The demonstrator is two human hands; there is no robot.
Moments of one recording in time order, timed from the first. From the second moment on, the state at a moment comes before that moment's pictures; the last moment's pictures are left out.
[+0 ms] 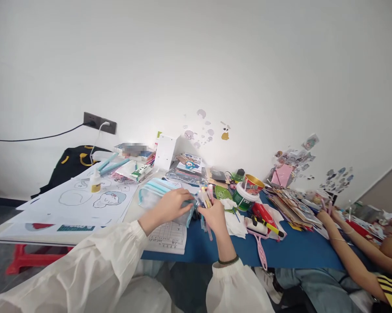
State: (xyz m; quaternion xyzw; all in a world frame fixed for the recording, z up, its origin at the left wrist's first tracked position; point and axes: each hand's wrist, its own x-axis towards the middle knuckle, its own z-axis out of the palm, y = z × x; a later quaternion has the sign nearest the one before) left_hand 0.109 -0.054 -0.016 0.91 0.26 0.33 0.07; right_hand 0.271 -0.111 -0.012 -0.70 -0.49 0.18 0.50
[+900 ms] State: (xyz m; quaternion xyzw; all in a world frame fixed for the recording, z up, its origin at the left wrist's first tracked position) left_hand 0.126 -0.043 -0.014 0.85 0.40 0.33 0.11; right_hand 0.279 -0.109 -0.069 -0.51 -0.52 0.40 0.56
